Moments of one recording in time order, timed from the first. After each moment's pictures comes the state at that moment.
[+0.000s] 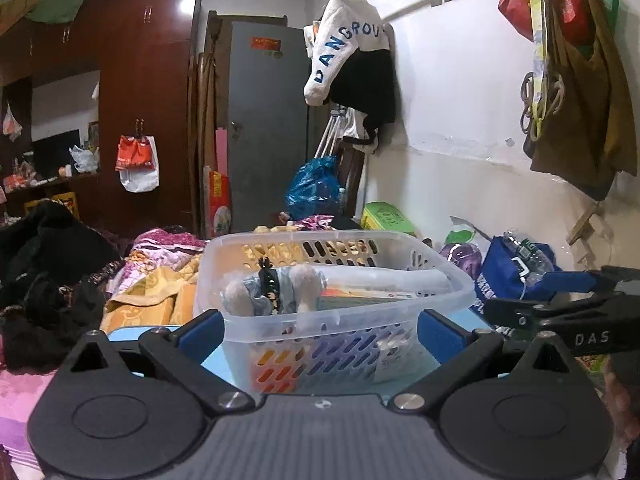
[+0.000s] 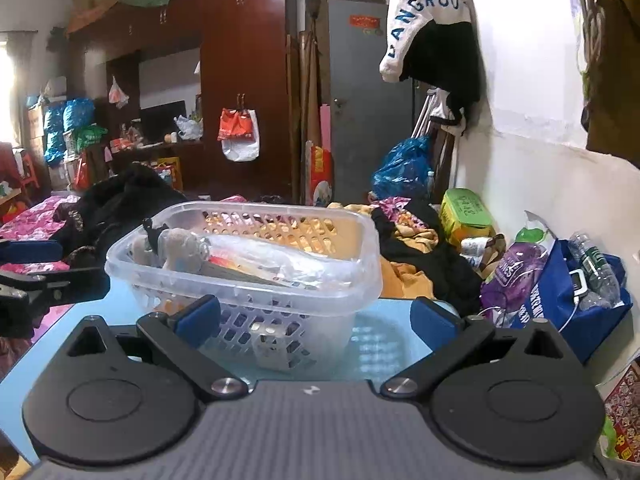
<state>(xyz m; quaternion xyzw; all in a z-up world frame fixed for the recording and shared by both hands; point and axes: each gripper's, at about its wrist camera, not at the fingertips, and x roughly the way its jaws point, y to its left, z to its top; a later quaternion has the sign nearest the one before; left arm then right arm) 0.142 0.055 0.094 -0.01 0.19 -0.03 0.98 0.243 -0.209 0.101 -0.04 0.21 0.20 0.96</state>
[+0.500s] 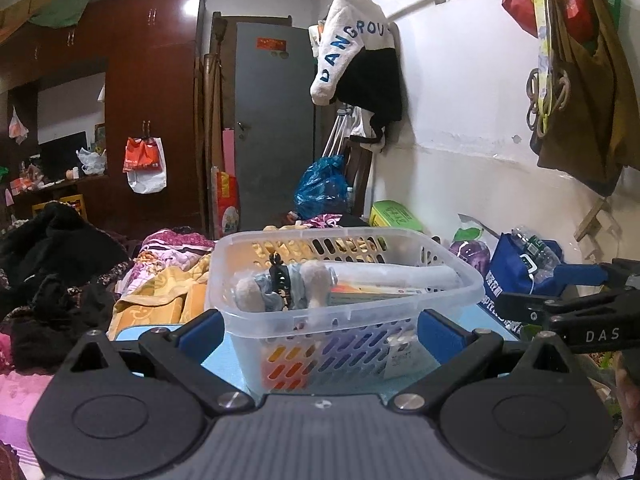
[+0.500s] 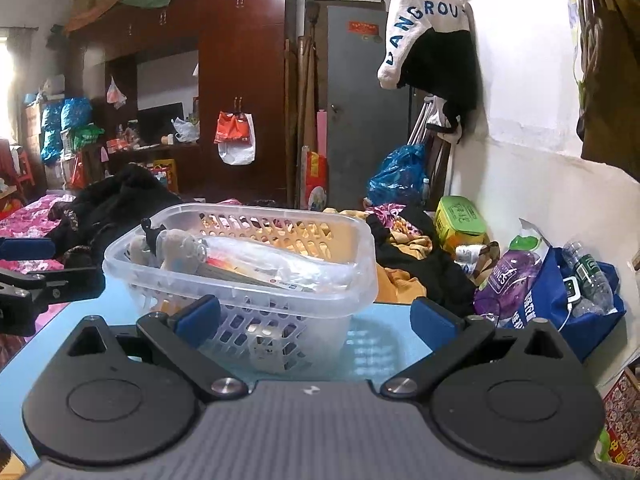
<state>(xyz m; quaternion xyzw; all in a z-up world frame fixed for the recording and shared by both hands) 0.141 0.055 0.095 -0.01 0.20 -0.02 0.98 0.234 -0.206 0.103 -0.05 0.20 0.19 0.96</state>
